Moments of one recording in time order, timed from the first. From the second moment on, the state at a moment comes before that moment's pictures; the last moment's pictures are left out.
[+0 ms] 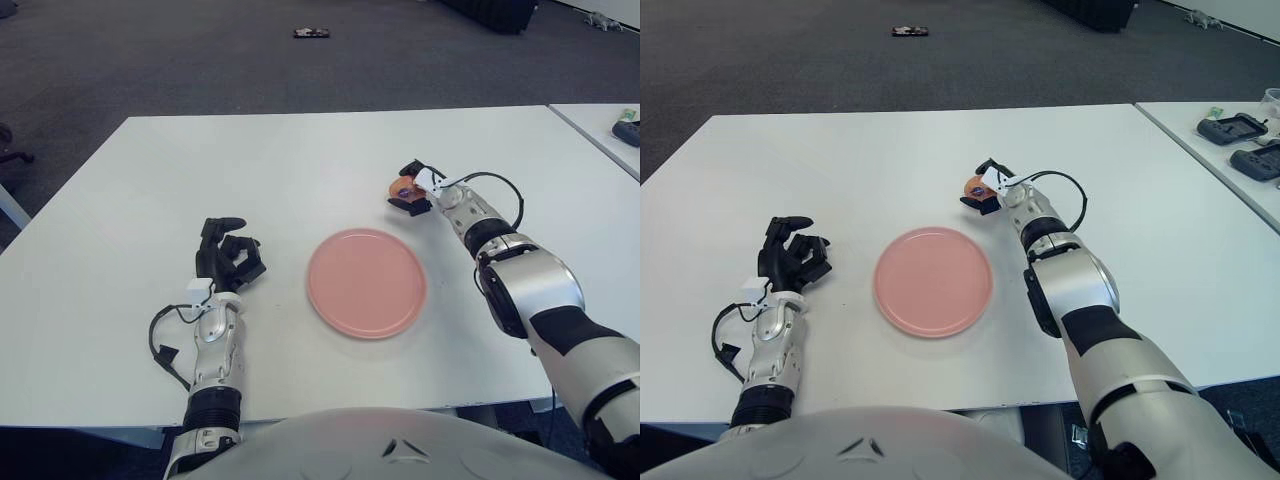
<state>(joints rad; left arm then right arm) 0.05 -0.09 0.20 0.31 -0.14 -0.33 0.07 -0.95 -0.19 0.26 1.36 -0.50 -0.07 0.07</state>
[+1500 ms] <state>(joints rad) 0.05 -0.09 0.20 0.30 -0.14 -0.33 0.07 -0.94 -0.18 0.24 1.37 -0.49 -0.07 -0.04</state>
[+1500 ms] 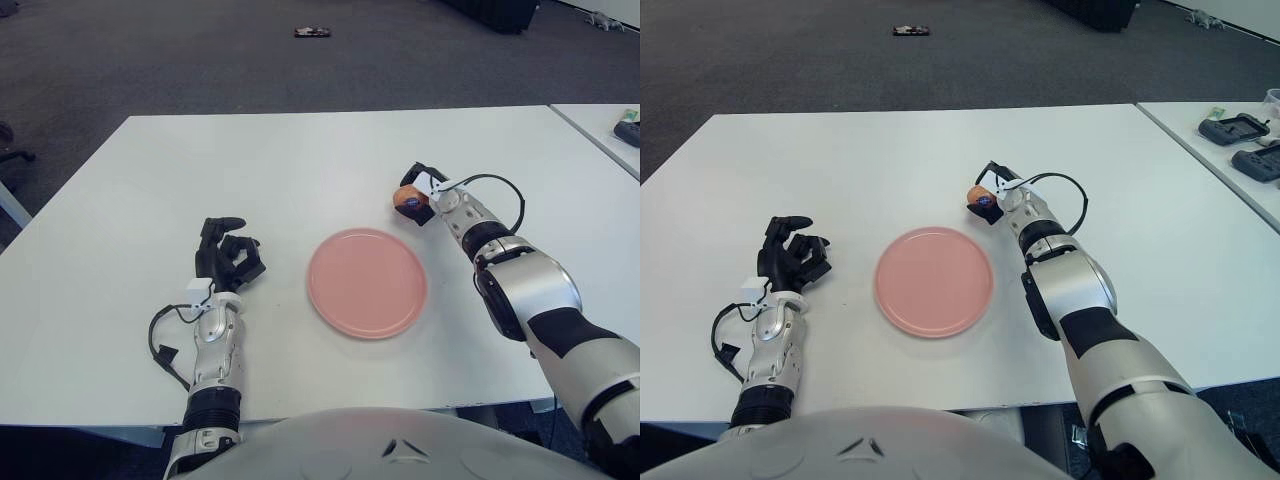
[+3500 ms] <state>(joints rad) 0.03 -0.09 0.20 0.32 -0.15 -0.32 0.08 -0.84 -0.23 0.14 0.99 -0.26 -0.55 0.20</state>
